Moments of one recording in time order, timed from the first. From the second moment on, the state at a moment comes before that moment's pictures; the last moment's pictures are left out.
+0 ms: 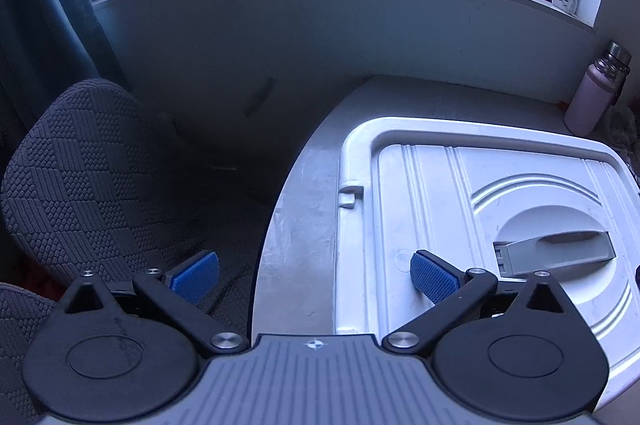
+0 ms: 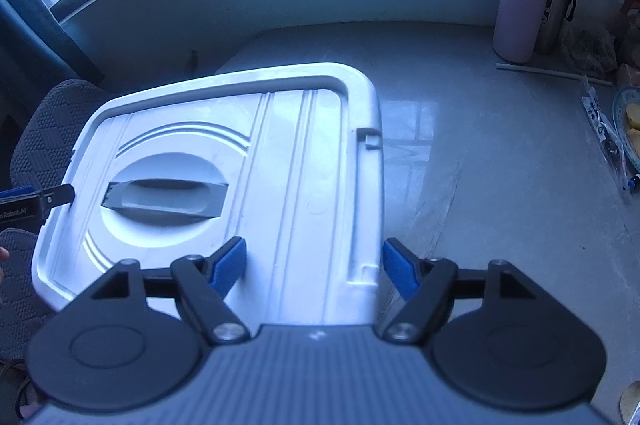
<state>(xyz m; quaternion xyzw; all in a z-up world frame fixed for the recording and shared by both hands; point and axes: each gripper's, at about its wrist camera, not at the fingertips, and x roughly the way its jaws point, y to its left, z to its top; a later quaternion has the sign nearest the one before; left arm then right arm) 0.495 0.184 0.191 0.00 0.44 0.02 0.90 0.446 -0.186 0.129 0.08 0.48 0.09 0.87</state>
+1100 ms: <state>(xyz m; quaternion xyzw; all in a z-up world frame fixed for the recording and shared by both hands) 0.269 0.124 0.145 -0.01 0.35 0.00 0.94 0.204 -0.121 0.105 0.00 0.32 0.02 0.95</state>
